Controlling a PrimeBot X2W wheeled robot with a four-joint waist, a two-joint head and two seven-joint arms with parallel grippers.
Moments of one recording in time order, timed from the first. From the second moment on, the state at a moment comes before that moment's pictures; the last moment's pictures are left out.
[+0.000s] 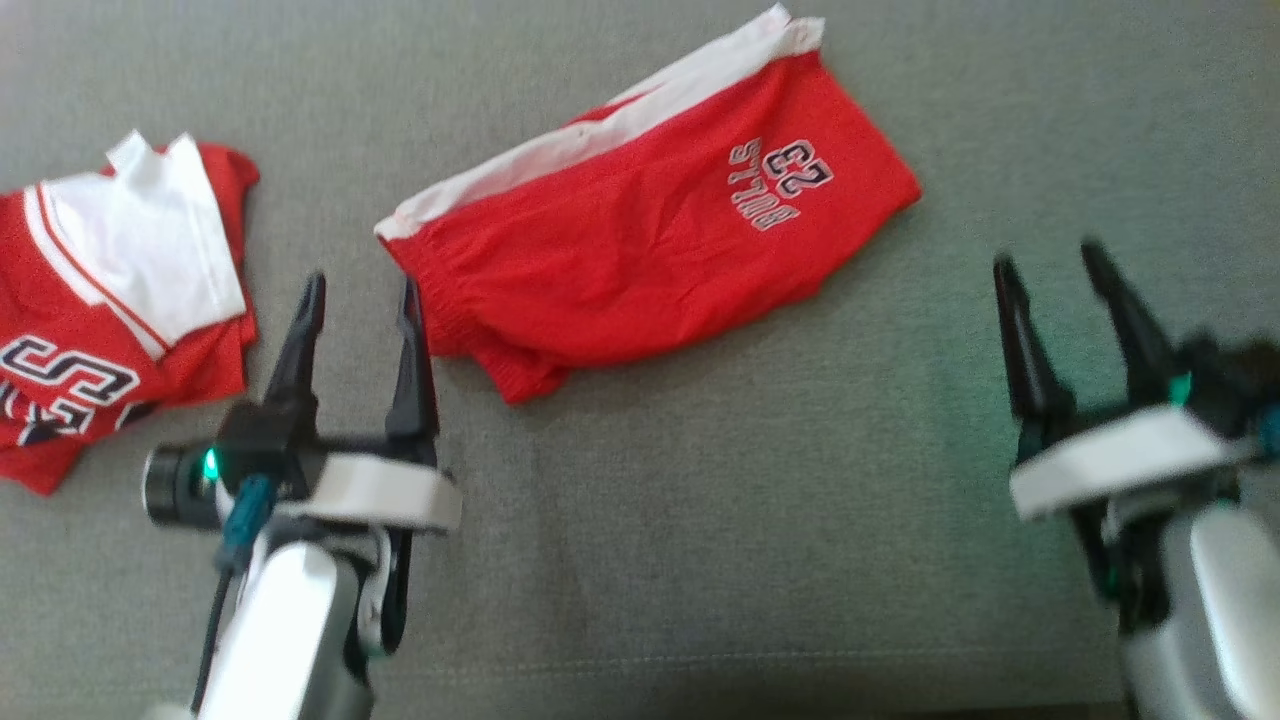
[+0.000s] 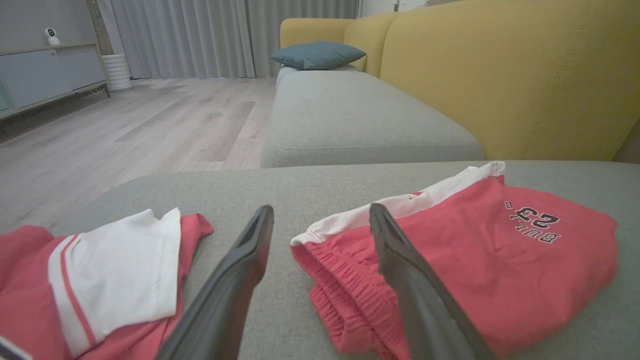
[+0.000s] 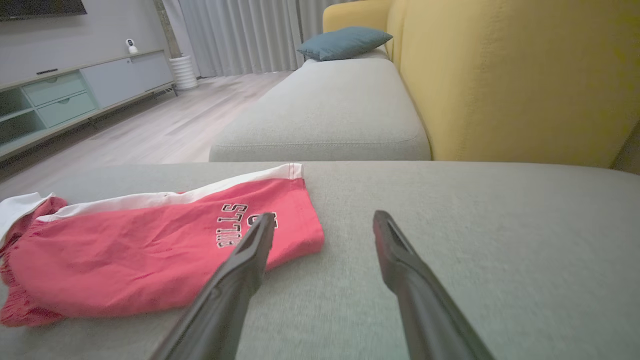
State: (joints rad) left arm -0.20 0.15 -0.32 0.09 -0.19 0.24 -0.26; right arm -0.16 -0.15 0.07 0.00 0.22 0.13 0.02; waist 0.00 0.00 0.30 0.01
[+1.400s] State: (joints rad) left arm -0.27 0.06 -0.31 0.12 -0.12 0.16 -0.26; right arm -0.39 -0.26 0.20 0.36 0.56 0.13 0.27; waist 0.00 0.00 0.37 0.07
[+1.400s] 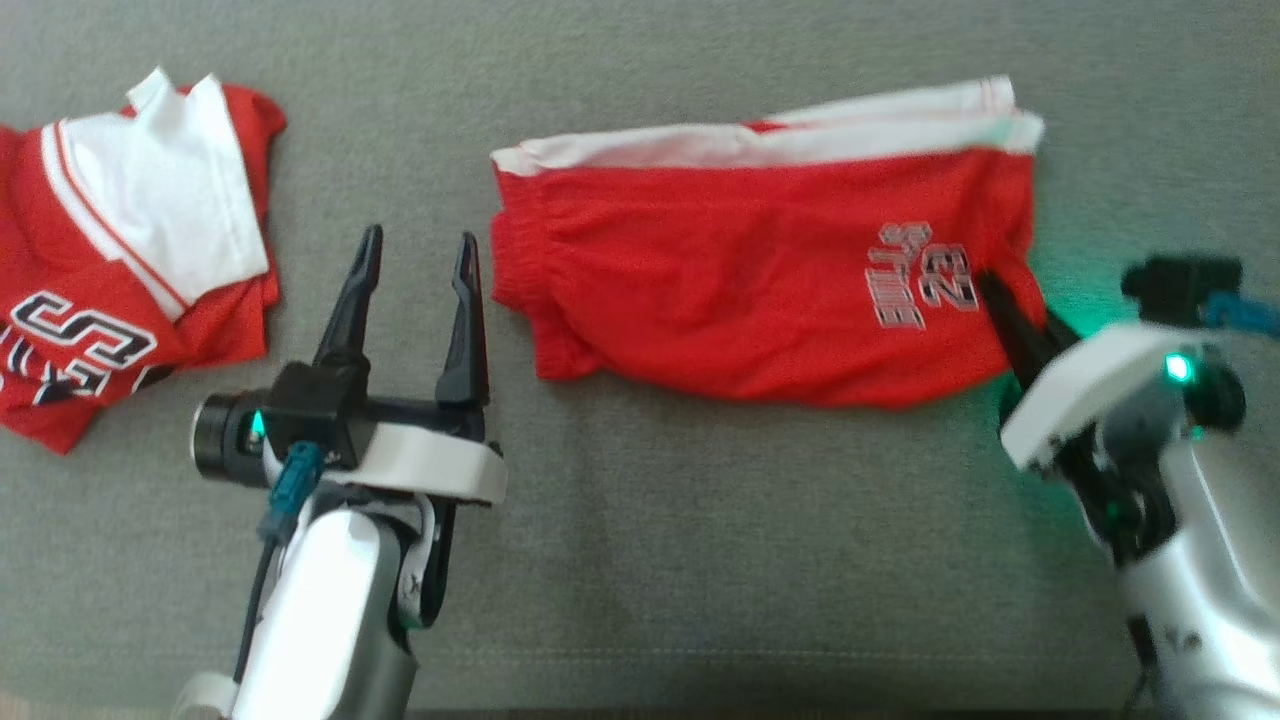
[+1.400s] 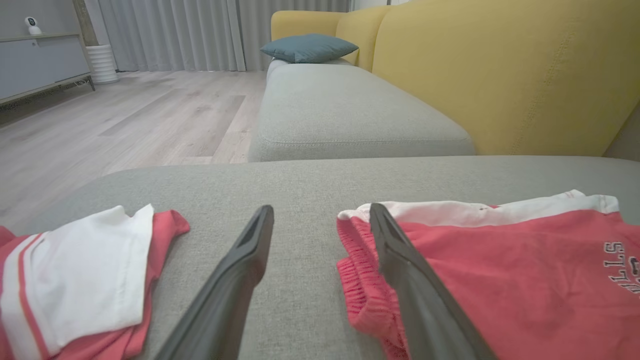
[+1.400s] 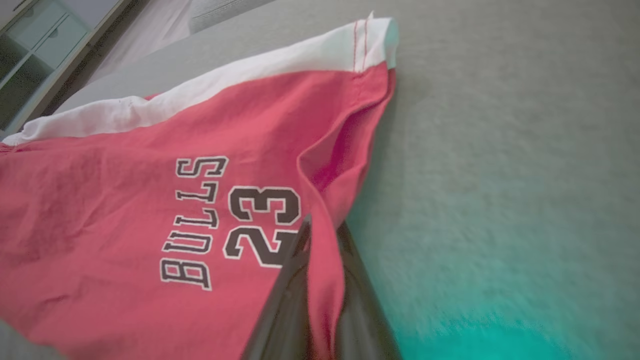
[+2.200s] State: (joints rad) left arm -0.25 0.06 -0.32 0.16 -0.12 0.13 -0.26; right arm -0.38 -0.19 0.22 0.13 0.40 0.13 0.43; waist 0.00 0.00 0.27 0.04
